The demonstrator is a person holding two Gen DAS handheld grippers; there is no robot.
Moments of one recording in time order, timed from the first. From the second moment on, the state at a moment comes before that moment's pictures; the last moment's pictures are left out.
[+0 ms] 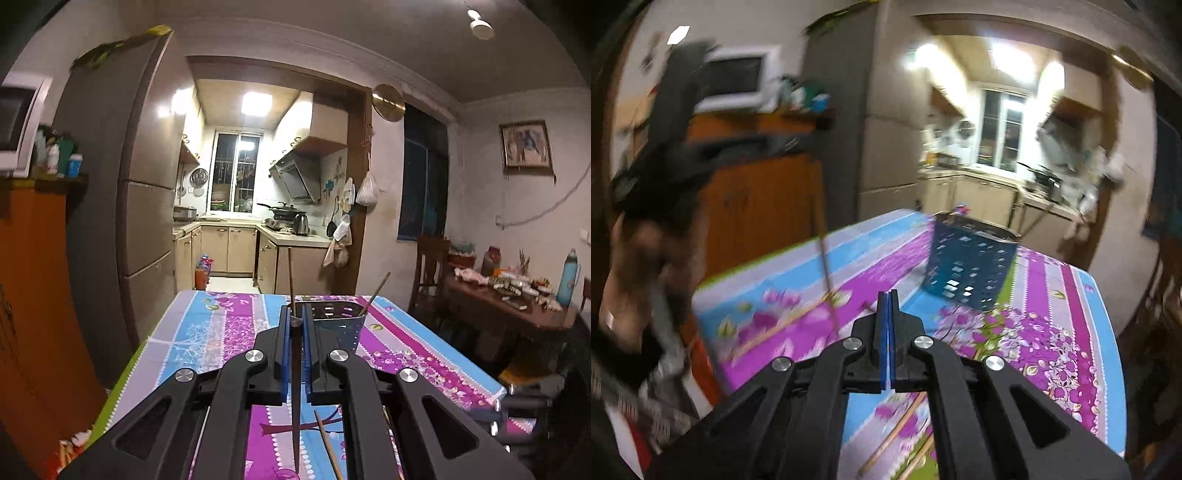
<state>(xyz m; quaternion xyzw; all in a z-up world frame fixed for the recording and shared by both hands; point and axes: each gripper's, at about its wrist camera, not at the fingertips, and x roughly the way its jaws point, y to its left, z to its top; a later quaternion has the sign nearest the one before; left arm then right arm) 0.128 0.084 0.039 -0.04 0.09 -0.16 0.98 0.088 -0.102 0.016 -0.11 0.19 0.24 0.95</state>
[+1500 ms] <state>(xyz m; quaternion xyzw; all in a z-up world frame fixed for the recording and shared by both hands) 0.099 0.077 0.034 0.01 0.04 -0.19 0.98 0.062 -0.113 -0.094 -0.04 0.35 0.12 0.93</state>
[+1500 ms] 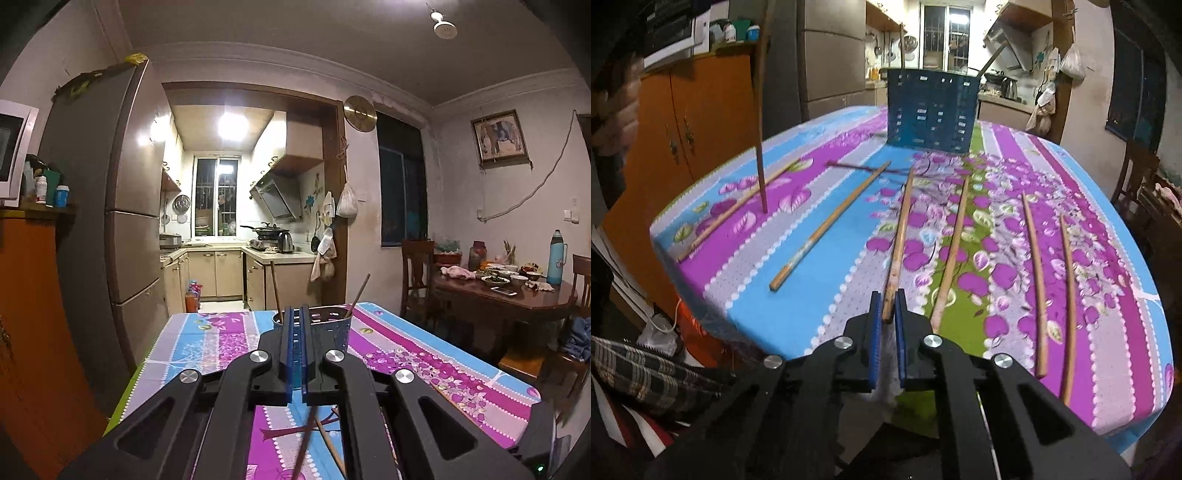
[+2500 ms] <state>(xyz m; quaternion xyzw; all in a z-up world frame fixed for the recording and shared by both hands) 0.090 0.084 -0.020 0.07 0.13 -0.13 0.98 0.068 -0.184 -0.038 -0.02 0.30 0.15 0.94</state>
